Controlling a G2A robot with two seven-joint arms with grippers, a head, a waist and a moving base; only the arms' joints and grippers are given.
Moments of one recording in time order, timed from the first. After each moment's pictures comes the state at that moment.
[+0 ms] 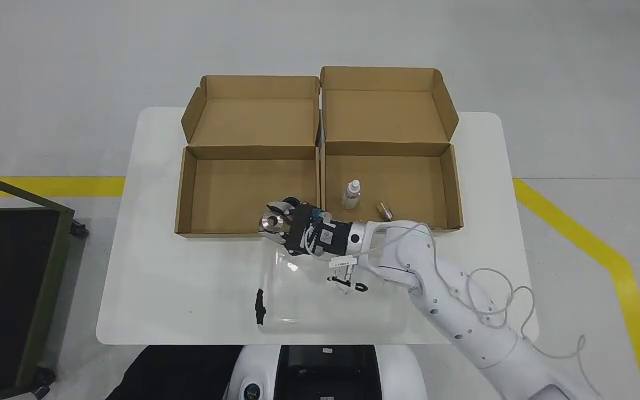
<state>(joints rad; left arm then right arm) -0.17 -0.33 -0.48 -1.21 3.07 0.34 0.06 -0.94 -1.27 0.81 -1.65 -1.24 -0.58 0.12</state>
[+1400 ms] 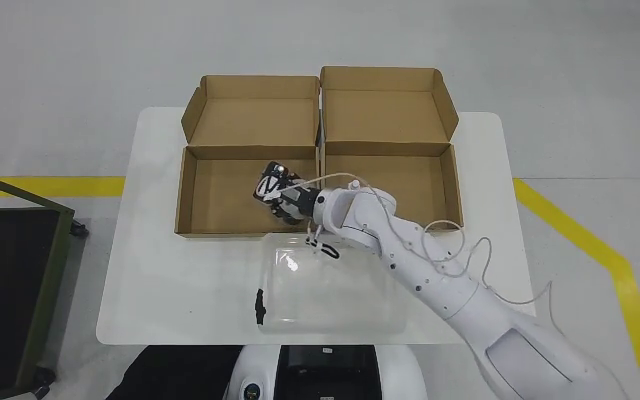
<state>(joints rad) -0.17 -0.33 -0.48 -1.21 3.07 0.34 0.06 -0.64 -1.43 0.62 -1.26 -1.16 -0.36 0.30</state>
